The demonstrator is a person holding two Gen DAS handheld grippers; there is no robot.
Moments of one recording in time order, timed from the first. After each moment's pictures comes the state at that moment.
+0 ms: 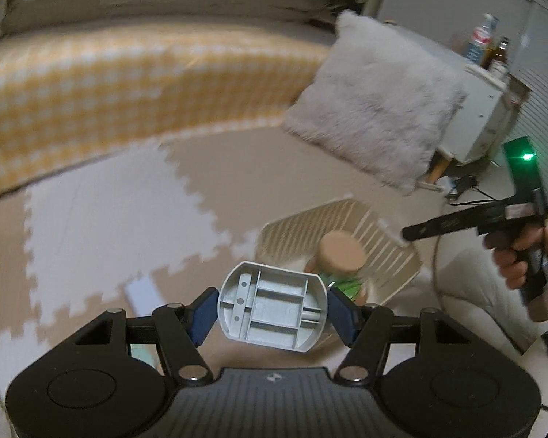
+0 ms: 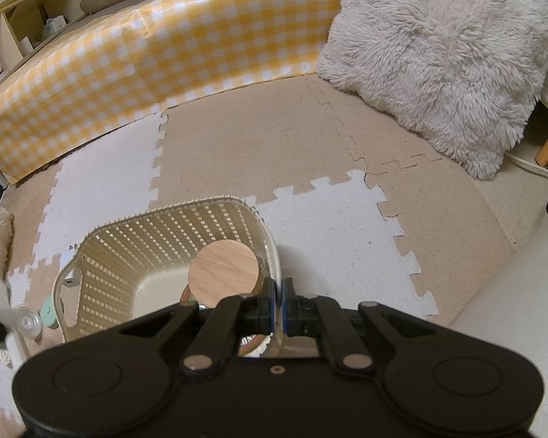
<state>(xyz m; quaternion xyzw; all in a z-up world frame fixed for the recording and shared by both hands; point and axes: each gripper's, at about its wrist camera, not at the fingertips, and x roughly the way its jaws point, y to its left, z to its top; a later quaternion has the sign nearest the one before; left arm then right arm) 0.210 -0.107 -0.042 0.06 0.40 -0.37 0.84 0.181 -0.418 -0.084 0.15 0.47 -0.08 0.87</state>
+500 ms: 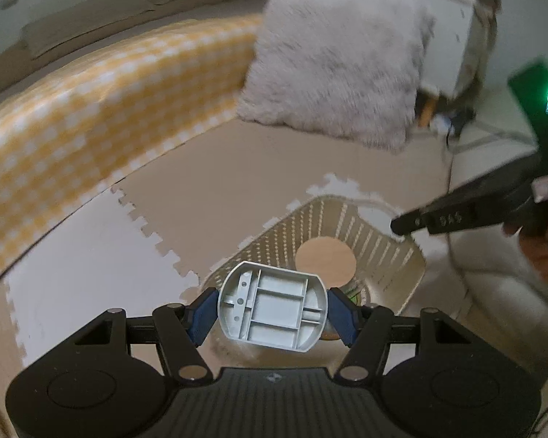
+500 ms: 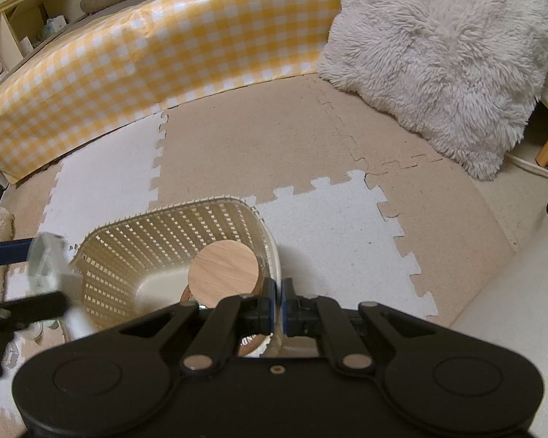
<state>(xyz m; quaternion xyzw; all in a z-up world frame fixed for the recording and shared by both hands) 0.221 -0.218 -0.059 0.22 0.39 -0.38 0.81 0.181 -0.417 -0.085 0.16 0.47 -0.07 0.87</state>
